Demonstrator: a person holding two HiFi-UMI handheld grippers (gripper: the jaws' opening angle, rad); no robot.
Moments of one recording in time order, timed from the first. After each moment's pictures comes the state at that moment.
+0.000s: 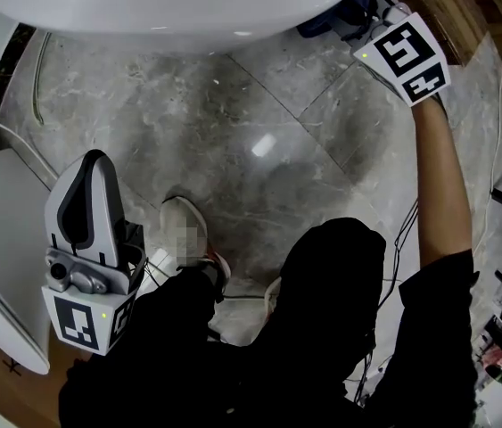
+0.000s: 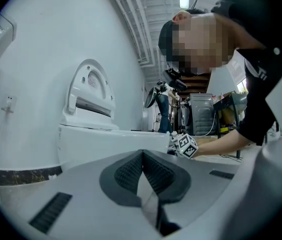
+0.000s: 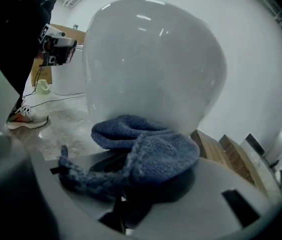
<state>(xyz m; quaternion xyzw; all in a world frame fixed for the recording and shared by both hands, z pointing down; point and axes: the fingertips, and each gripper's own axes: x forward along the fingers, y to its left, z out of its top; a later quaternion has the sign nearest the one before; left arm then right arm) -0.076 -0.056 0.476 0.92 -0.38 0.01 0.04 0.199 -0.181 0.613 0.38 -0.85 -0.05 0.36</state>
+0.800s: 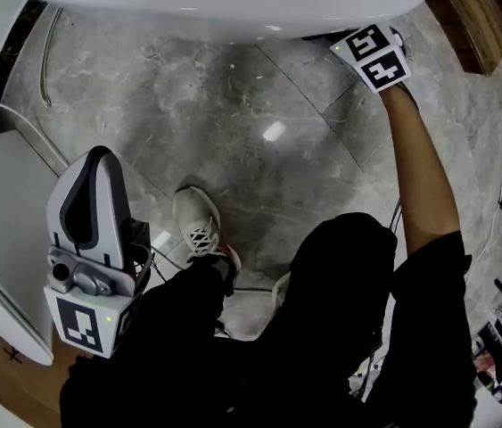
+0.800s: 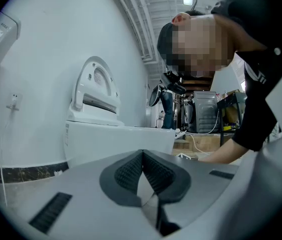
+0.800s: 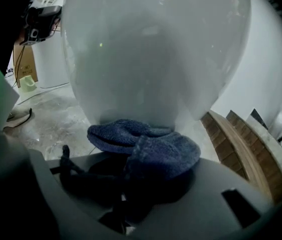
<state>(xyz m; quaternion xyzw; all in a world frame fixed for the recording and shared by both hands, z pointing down) -0.096 -0.064 0.487 0.92 -0.39 0.02 0.05 0.188 -0.198 0.748 0.41 -0.82 0.04 0.40</state>
